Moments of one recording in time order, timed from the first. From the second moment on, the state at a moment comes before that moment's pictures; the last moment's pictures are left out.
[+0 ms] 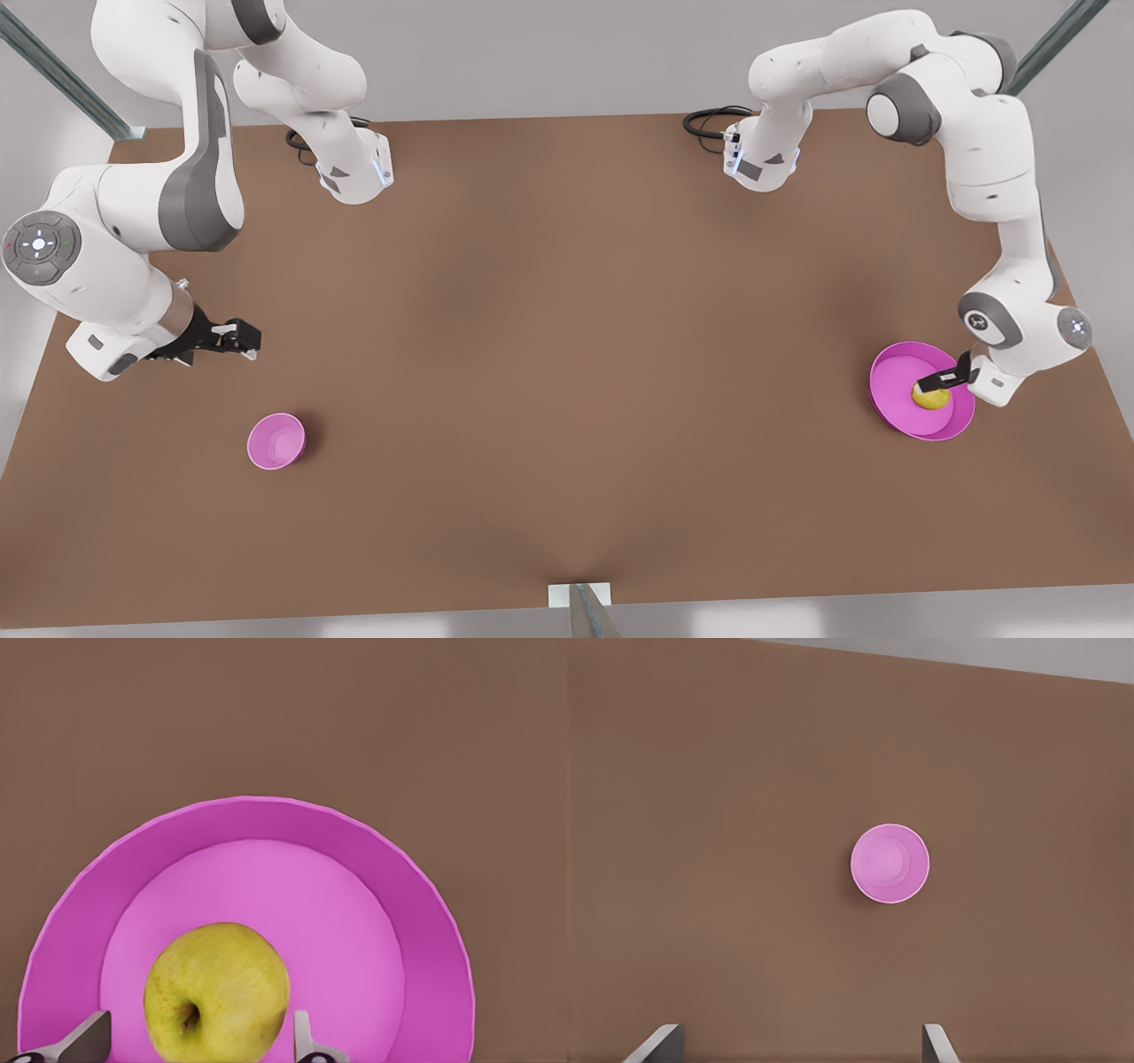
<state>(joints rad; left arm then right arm) 0.22 0.68 0.23 -1.73 -0.31 2.35 0.44 0.02 0.22 0.03 -1.40 -0.06 1.61 -0.03</state>
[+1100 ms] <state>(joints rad) 0.22 0.74 0.22 -1.72 -0.35 2.46 0.55 0.01 0.22 0.03 -1.40 -0.06 1.61 -0.03</state>
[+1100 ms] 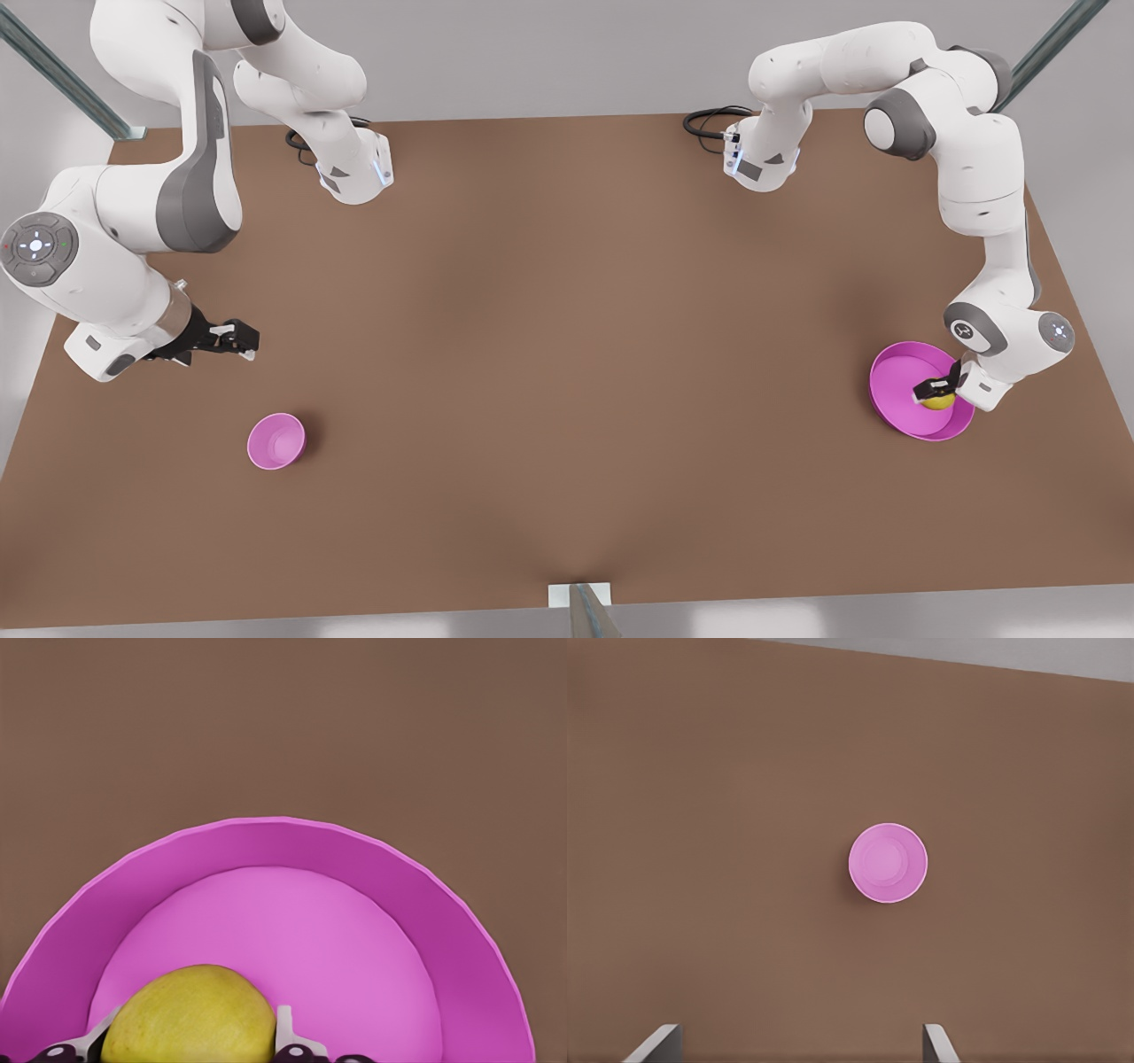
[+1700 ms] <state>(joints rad) -0.01 0.63 -0.14 -1.54 -0.33 2.43 0.59 0.01 0.22 0.04 -1.41 -0.02 1.61 -0.04</state>
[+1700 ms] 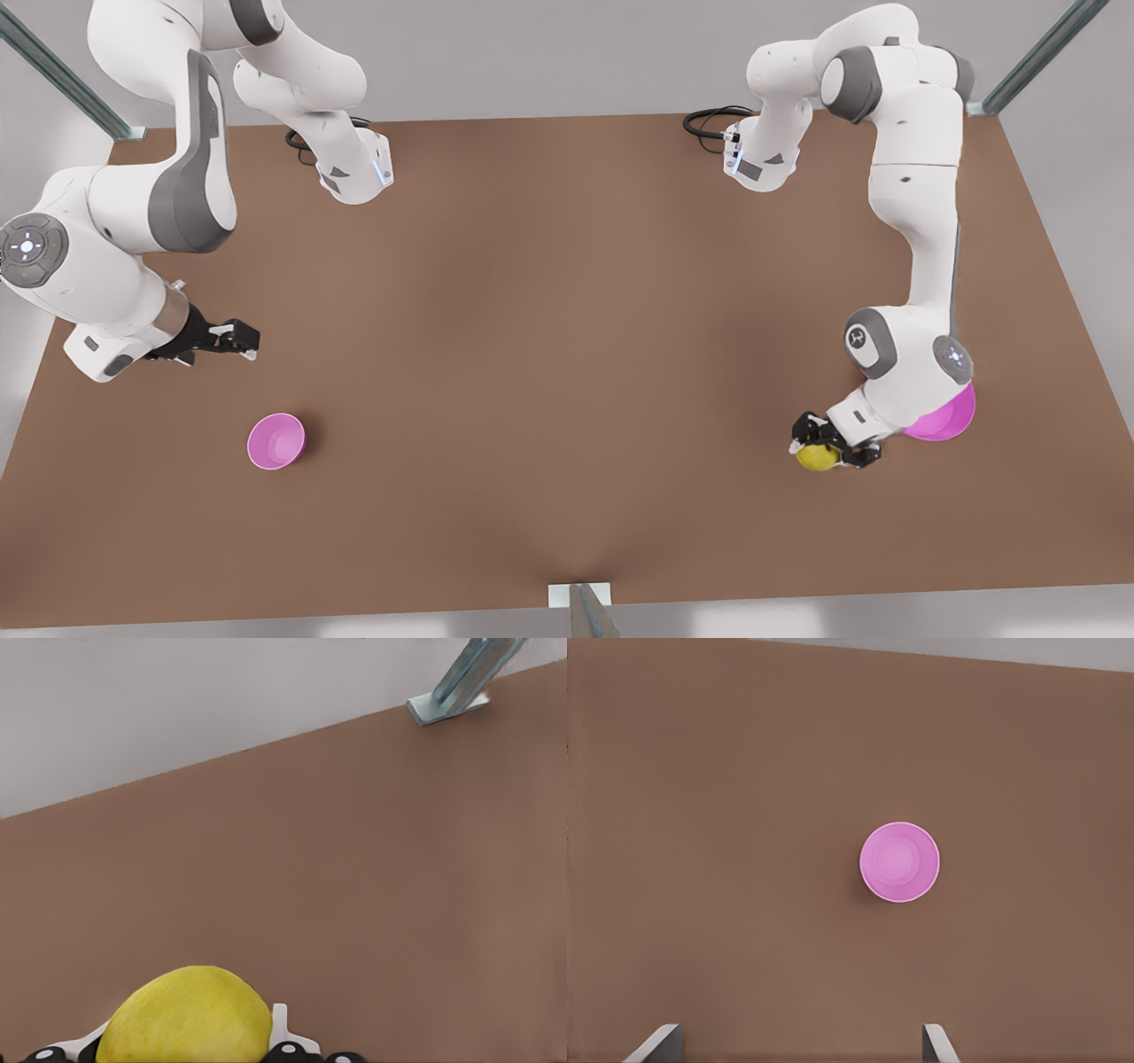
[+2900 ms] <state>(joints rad) -0.14 0.93 -0.67 -1.26 -1.09 2.44 1.59 0.13 0.66 0.16 -1.43 1.36 1.81 -0.10</state>
